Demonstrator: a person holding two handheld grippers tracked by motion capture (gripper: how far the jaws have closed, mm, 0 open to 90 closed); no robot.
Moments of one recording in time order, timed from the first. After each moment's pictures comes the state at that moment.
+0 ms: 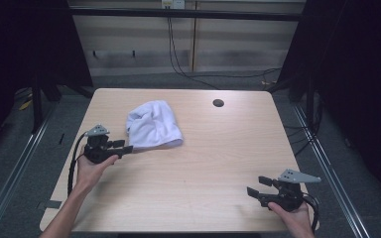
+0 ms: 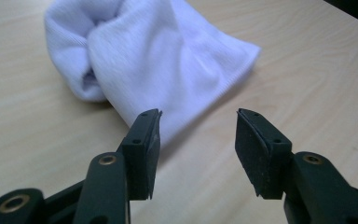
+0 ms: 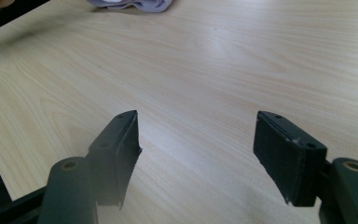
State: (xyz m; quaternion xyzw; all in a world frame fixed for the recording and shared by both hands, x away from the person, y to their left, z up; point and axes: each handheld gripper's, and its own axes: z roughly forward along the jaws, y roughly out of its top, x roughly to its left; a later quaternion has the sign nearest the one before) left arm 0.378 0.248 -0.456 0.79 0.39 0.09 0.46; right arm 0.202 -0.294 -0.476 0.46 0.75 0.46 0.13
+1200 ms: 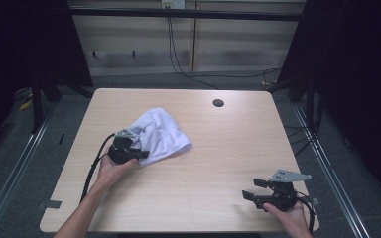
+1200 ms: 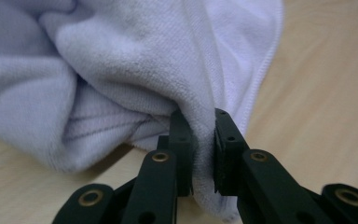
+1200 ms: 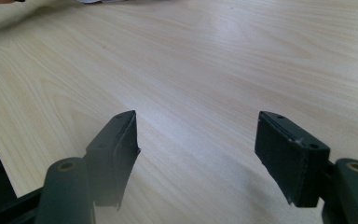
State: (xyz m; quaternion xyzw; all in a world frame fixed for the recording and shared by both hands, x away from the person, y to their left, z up) left arm 0.379 0.189 -0.486 0.84 0.36 0.04 0.40; right arm 0.207 -0.283 -0.482 0.44 0.77 0.44 0.11
